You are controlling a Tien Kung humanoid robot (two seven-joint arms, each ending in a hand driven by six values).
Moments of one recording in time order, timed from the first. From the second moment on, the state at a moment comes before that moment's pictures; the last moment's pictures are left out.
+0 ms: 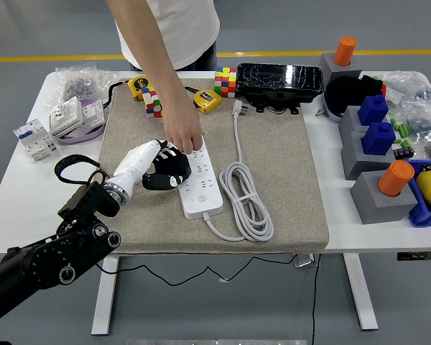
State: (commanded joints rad) left arm -0.54 0.19 -0.67 -1.00 1.62 0.37 0.05; right arm -0.05 -0.21 1.14 0.35 -0.66 -0.02 -0.12
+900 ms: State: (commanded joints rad) left arm -0.51 0.20 -0.77 -0.90 1.66 0.41 -0.03; right arm -0.05 -0.21 1.13 0.35 -0.66 -0.02 -0.12
